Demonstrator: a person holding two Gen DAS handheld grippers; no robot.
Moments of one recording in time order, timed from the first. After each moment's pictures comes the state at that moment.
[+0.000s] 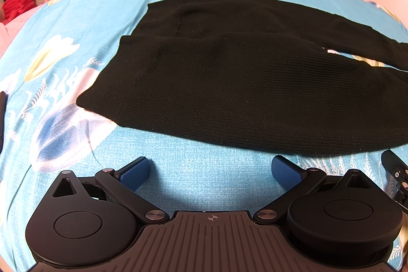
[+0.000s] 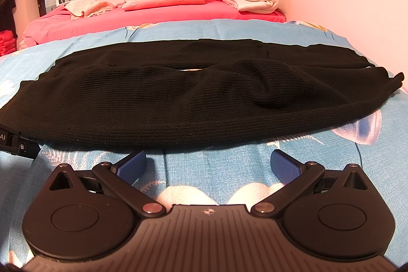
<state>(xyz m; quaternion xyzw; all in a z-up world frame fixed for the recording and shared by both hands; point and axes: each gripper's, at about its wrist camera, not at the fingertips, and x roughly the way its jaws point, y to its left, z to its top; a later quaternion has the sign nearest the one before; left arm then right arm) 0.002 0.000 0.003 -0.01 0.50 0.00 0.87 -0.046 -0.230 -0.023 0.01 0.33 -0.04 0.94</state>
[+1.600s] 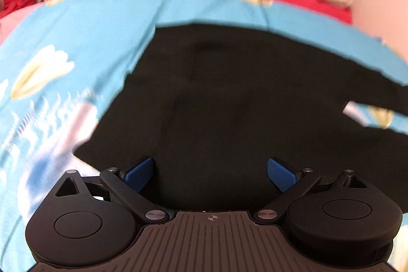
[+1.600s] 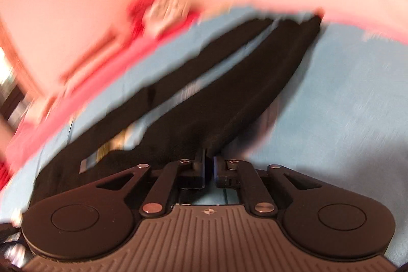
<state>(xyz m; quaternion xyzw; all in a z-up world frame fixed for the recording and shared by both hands) 0.053 0.035 -0.002 -0.05 0.46 -0.01 0.89 -0.048 -0.414 -0.019 0.27 0.30 -0.11 0.91</state>
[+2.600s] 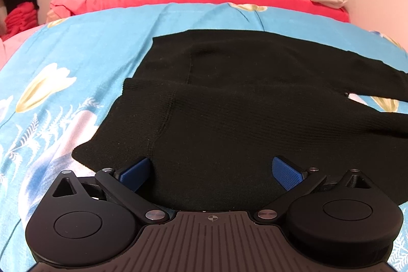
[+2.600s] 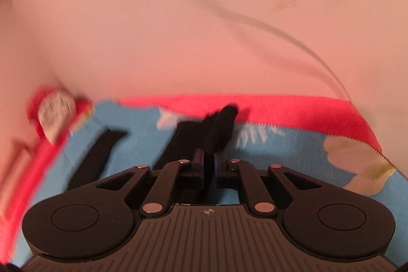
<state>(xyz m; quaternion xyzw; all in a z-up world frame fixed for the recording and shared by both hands) 0.036 0.023 -0.009 -0.02 0.42 0.00 0.91 -0.032 -0.636 -0.020 0.37 0.15 -0.37 0.84</state>
